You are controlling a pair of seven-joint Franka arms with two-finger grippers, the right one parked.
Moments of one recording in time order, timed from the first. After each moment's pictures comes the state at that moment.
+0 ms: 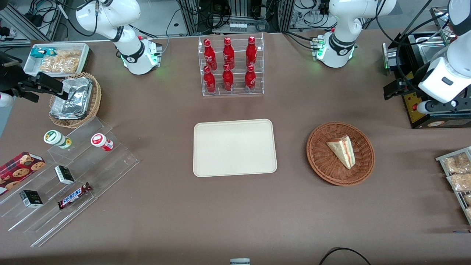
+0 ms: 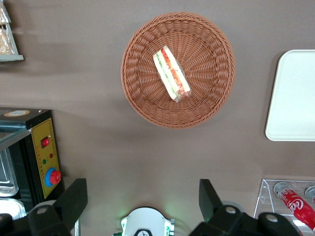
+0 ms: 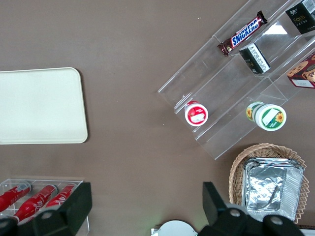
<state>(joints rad) -0.03 -0.03 -0.04 -1.64 0.02 1.44 -0.12</state>
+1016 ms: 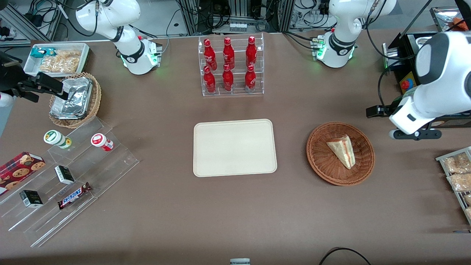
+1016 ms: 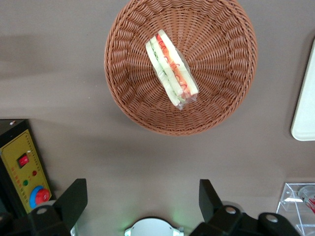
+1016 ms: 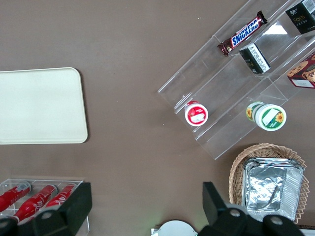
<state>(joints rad) -0.03 0.08 -0.04 -1.82 0.02 1.63 -0.06</state>
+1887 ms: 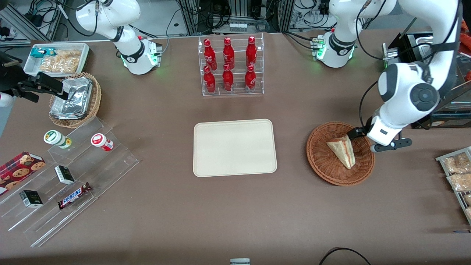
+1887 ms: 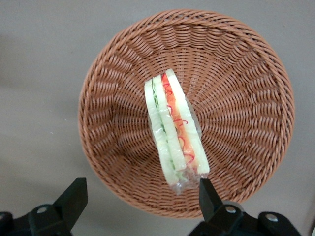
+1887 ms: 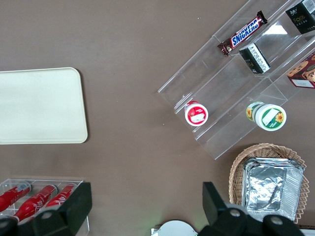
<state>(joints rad) -0.04 0.09 -0.04 -2.21 0.02 2.24 -0.35</state>
